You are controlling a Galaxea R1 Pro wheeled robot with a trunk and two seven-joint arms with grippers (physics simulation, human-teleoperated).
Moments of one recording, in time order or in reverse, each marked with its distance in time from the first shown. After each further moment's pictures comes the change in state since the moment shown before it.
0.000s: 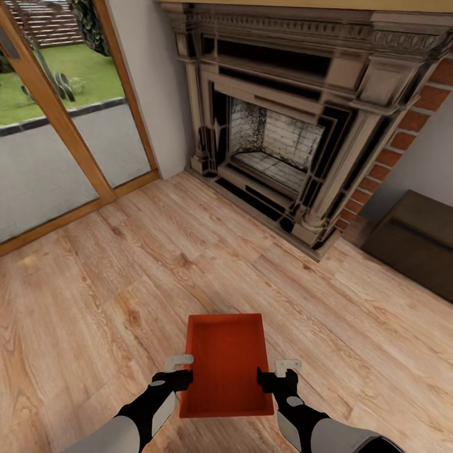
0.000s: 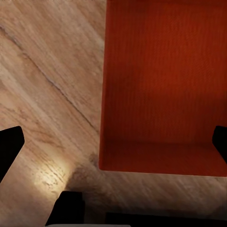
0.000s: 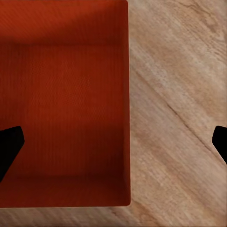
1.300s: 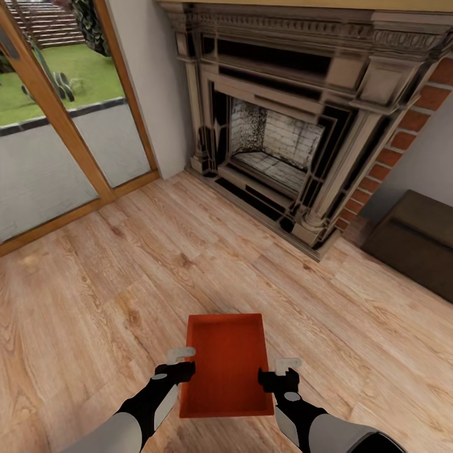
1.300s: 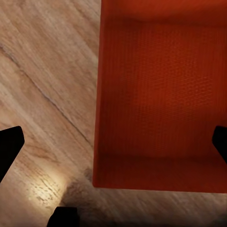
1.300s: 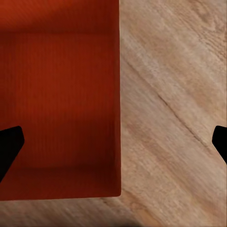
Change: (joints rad) left arm 0.000 -0.008 -0.002 -0.058 -0.003 0.010 -0.002; right arm -0.015 0.006 0.001 -0.002 0.007 0.073 -0.050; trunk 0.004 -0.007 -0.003
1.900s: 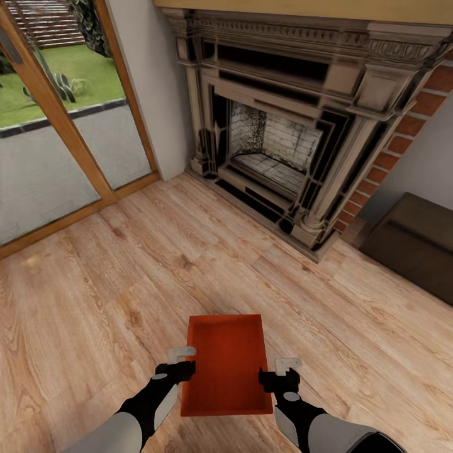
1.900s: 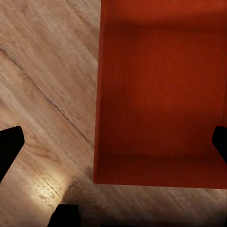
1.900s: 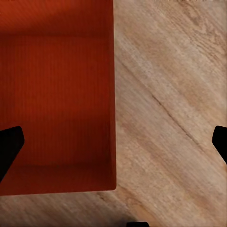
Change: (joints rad) left arm 0.000 -0.001 -0.002 -0.002 -0.002 -0.009 -0.001; right arm 0.000 0.003 0.001 0.000 0.001 0.000 -0.023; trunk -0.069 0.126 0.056
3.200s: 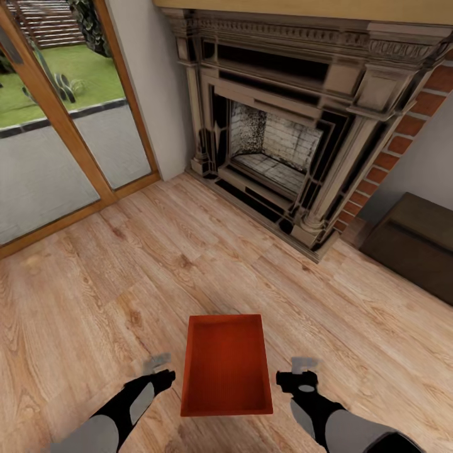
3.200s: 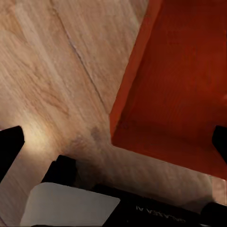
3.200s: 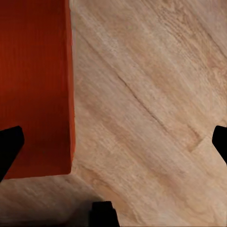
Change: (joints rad) left arm 0.010 0.106 0.030 0.007 0.279 0.128 -0.013; right arm 0.001 -0.089 -0.001 -0.058 -0.002 0.154 -0.020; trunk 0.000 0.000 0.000
